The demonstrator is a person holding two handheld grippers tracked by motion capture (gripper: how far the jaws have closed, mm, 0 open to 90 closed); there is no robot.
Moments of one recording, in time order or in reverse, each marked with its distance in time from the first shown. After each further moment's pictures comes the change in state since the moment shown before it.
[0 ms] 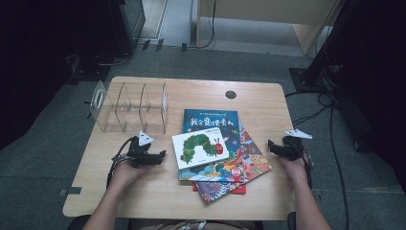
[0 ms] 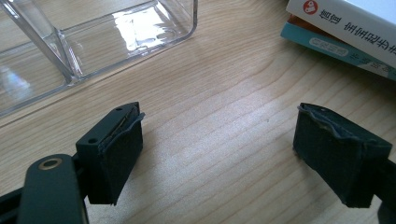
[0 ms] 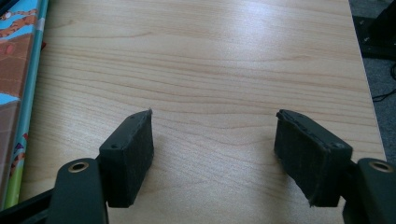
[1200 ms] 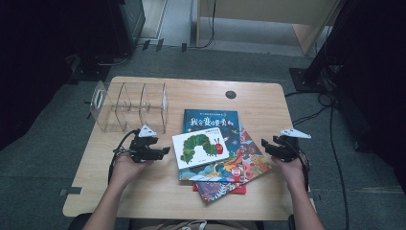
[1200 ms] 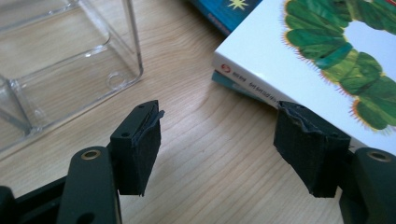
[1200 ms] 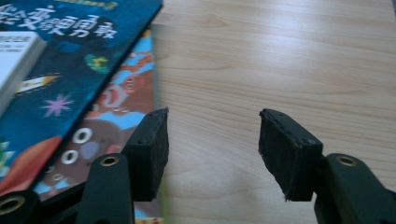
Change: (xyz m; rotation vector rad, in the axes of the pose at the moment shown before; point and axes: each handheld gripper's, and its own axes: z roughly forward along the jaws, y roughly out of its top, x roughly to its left) left arm -0.006 0.036 -0.020 0.018 -0.176 0.027; right arm 0.039 0.019 -0.037 -0.035 0.131 -0.015
